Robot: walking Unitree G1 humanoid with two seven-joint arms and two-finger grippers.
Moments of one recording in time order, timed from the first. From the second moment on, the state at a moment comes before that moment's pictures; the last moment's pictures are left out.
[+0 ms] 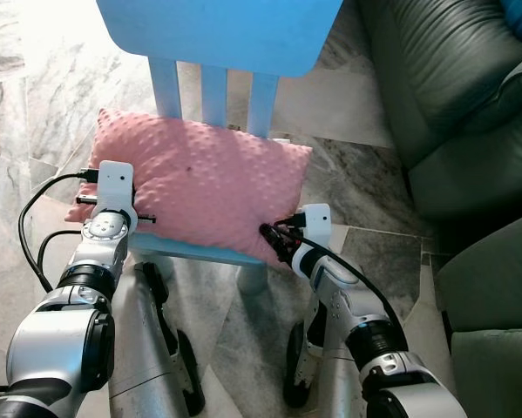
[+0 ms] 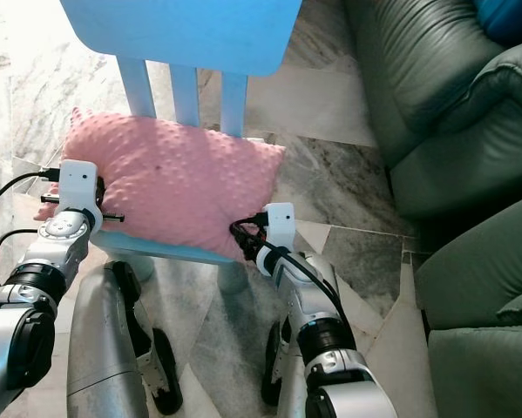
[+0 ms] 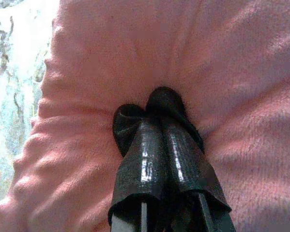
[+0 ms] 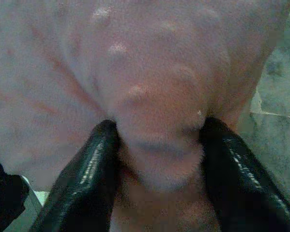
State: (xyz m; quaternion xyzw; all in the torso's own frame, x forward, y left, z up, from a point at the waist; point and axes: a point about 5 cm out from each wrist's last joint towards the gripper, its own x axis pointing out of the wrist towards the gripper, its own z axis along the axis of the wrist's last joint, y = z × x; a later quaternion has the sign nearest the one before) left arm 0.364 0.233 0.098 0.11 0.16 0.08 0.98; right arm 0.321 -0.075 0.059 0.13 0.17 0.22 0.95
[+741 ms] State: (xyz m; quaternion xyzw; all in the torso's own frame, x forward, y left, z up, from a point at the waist) left arm 0.380 0.238 0.134 0.10 0.11 0.08 0.99; right arm 0.326 -0.076 0.061 0.13 0.17 0.22 0.95
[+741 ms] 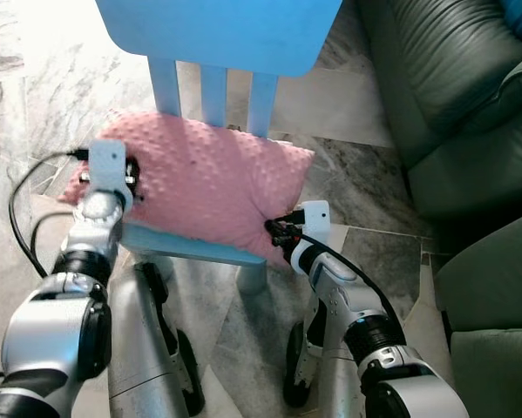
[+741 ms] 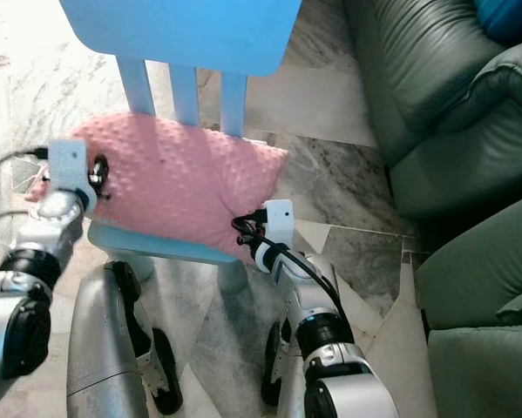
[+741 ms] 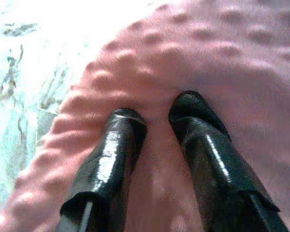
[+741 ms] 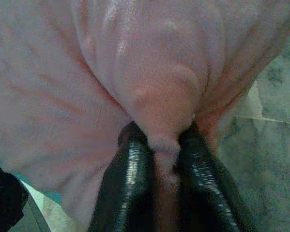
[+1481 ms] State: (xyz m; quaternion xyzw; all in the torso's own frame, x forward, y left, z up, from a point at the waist) left arm 0.376 0.258 0.160 0.11 0.10 0.07 0.99; right arm 0.329 -0.076 0.060 0.13 0.17 0.22 0.95
